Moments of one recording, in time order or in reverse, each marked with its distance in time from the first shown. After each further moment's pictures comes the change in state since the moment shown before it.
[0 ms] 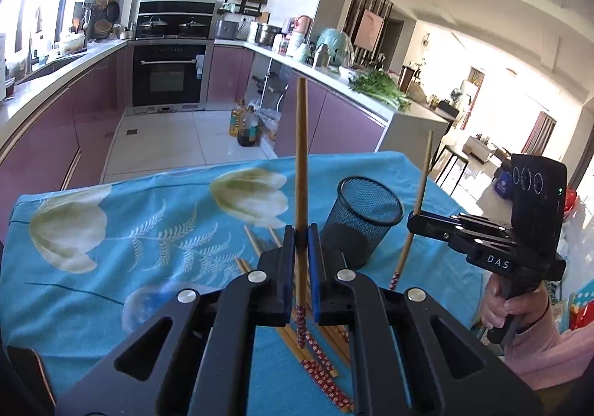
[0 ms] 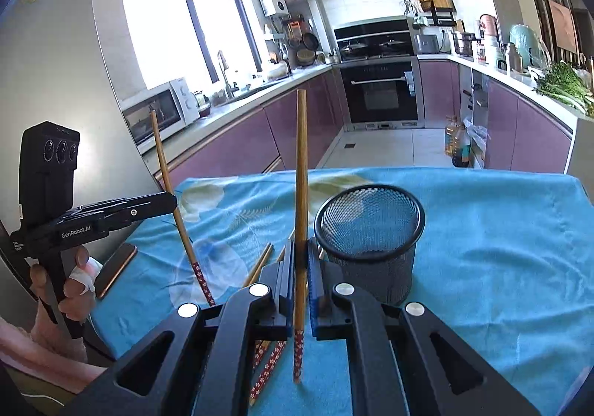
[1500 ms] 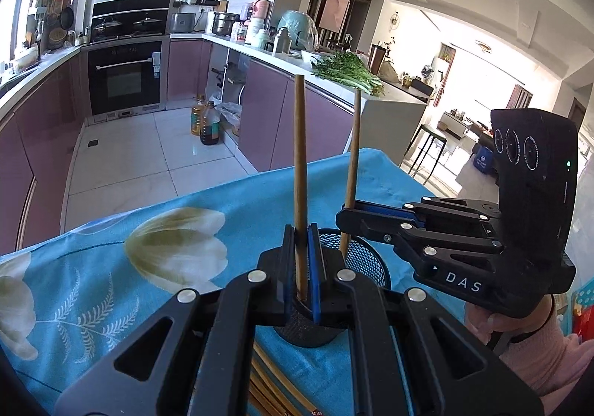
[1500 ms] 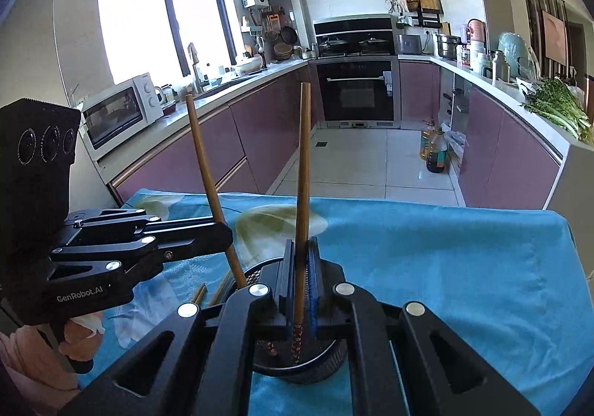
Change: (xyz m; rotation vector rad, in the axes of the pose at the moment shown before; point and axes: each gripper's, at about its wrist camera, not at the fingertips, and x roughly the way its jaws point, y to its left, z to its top) left arm 0.125 -0.066 0.055 0.101 0.085 -0.104; right arm 0.066 -0.049 0.055 -0.013 0.054 -0.117
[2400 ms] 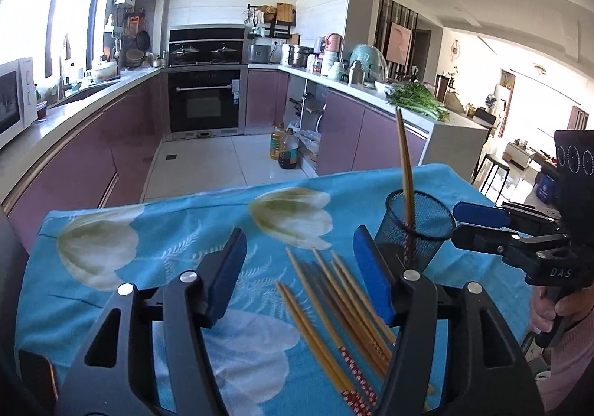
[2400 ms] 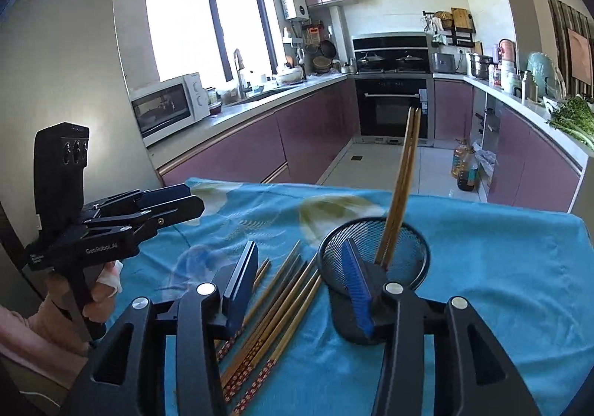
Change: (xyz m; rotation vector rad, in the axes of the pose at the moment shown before) left arm -0.115 0.047 -0.082 -0.059 -0.129 0.307; right arm -0.041 0.062 -0.057 -0.087 -0.024 0.135
